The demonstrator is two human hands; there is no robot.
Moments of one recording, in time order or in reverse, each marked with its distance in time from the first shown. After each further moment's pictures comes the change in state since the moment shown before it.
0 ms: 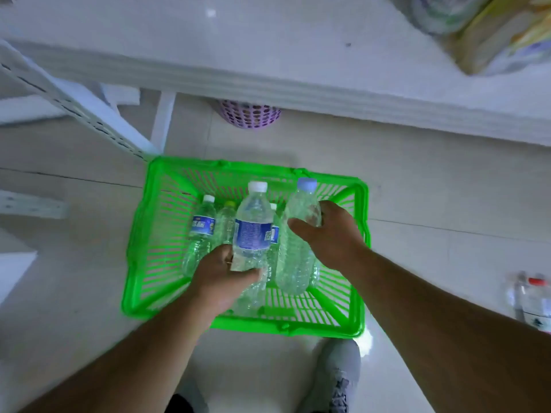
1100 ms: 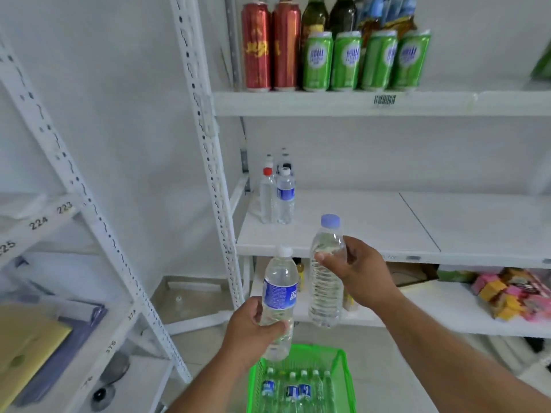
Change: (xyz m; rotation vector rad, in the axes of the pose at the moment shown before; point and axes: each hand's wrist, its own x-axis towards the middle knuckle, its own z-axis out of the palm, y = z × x) left_hand -0.596 0.231 -0.325 -0.233 0.116 0.703; right_hand -0.584 -0.438 -0.371 0.322 0.383 -0.691
